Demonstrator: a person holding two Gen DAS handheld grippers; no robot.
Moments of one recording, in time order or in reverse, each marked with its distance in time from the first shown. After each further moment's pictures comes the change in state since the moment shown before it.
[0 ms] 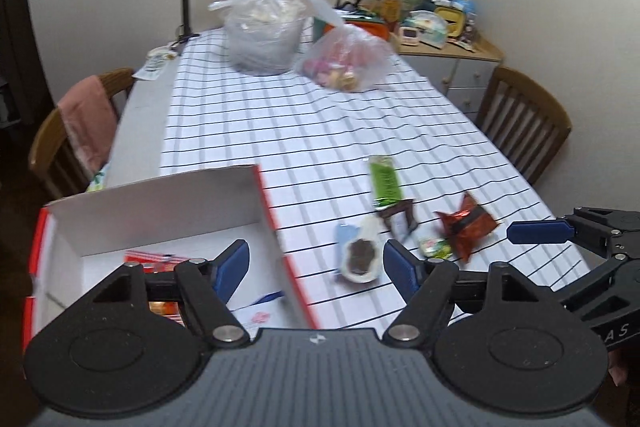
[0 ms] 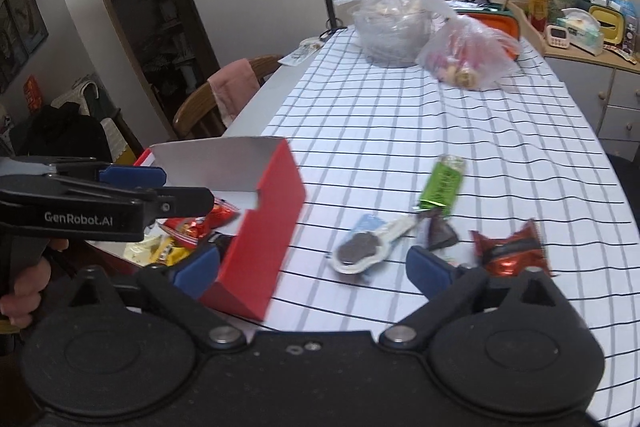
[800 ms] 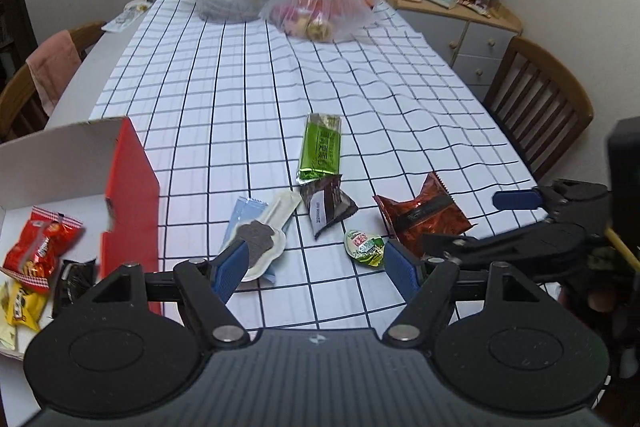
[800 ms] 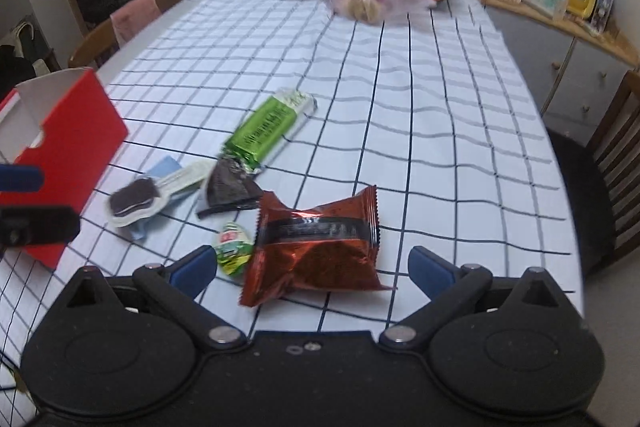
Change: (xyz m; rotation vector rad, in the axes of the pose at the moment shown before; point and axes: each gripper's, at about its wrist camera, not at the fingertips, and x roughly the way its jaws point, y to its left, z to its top) left arm 0.102 -0.115 -0.001 -0.088 0.125 0.073; right arm 0.090 -0.157 -0.009 -0.050 0.190 -0.152
